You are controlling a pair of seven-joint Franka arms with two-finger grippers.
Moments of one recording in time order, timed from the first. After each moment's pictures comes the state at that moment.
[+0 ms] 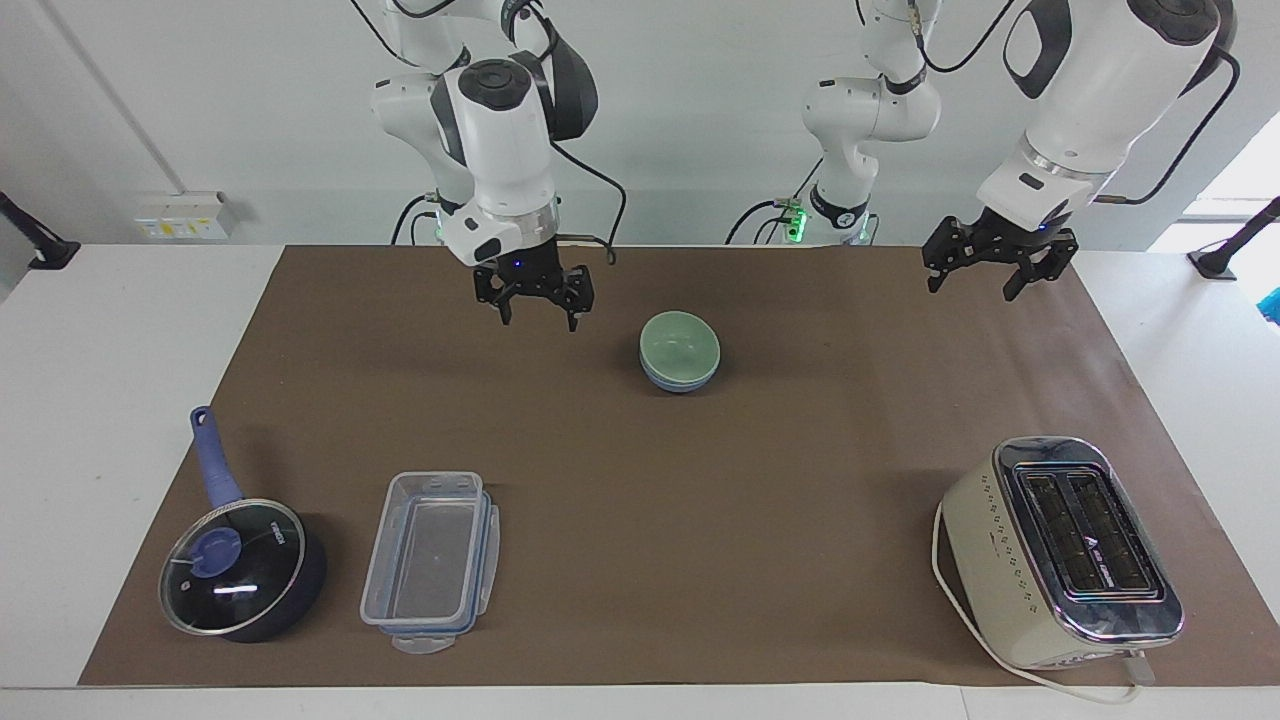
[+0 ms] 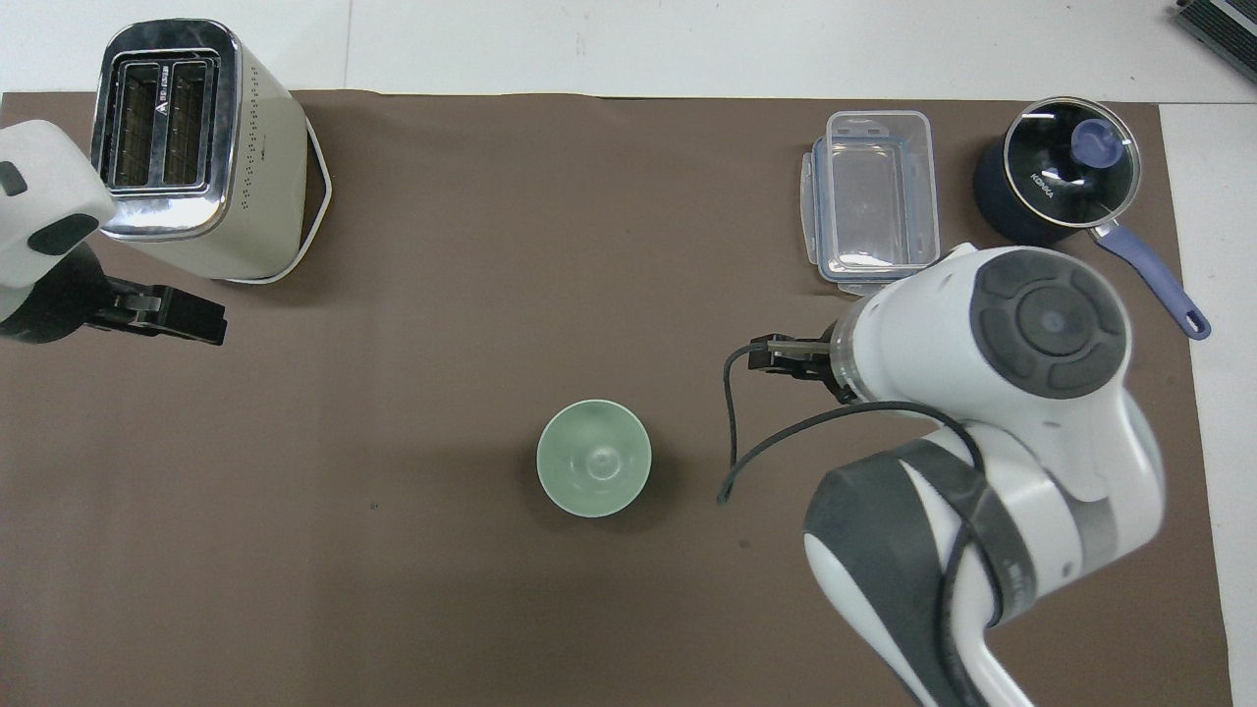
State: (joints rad) left arm -0.15 0.00 0.02 -1.61 -0.02 1.60 0.06; right arm 0.09 -0.01 0.26 -1.85 -0.03 1.91 0.49
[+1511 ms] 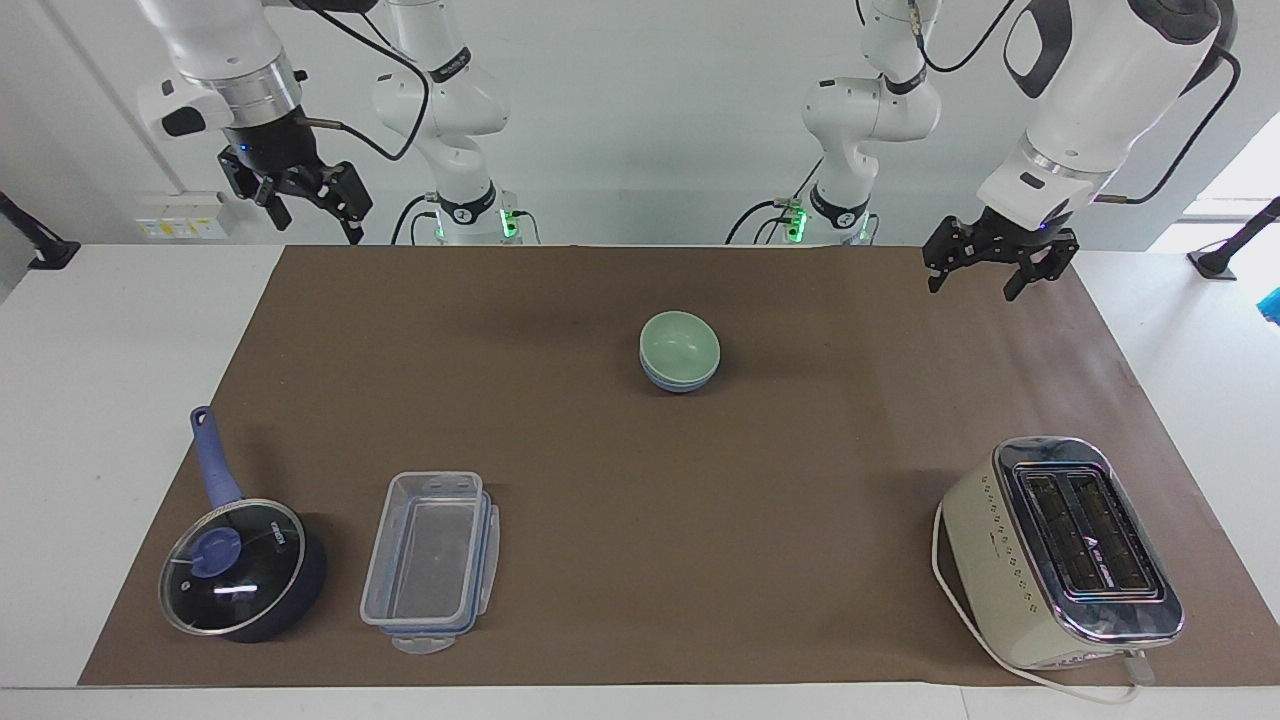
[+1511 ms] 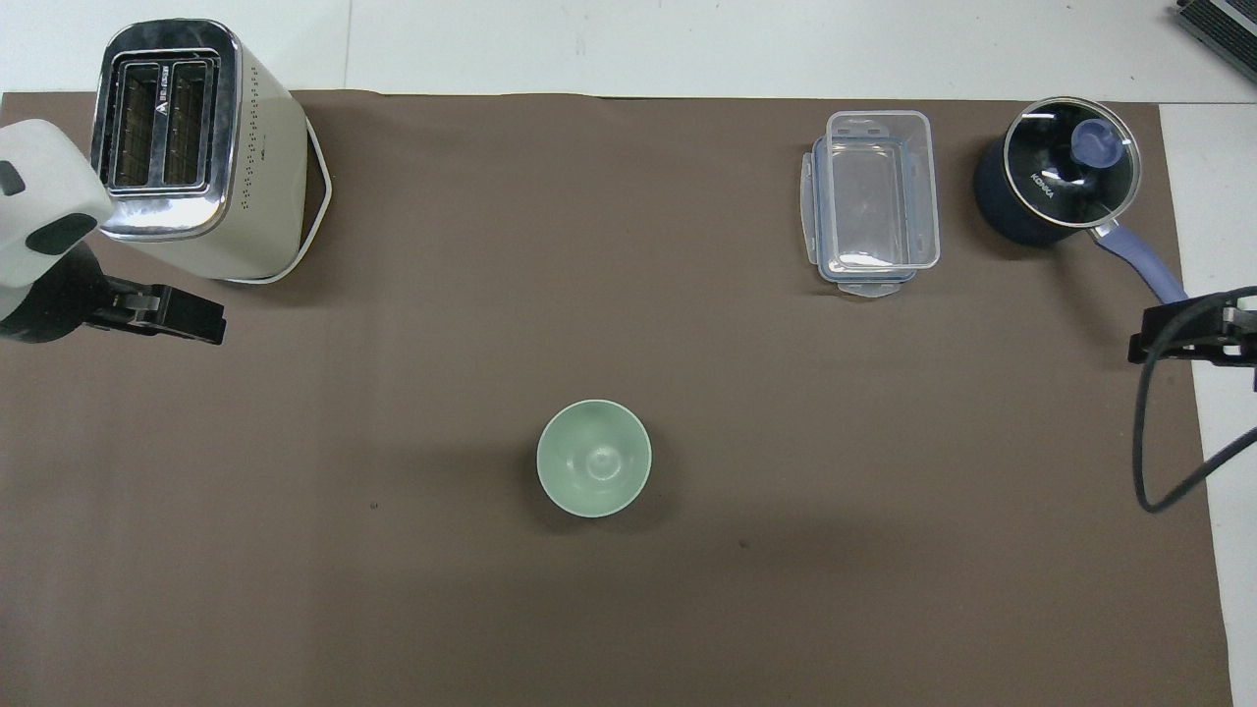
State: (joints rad) left arm -0.15 0.00 0.02 -1.61 -0.02 1.60 0.06; right arm -0.07 -0.09 0.02 -1.58 -0.02 1.49 0.23
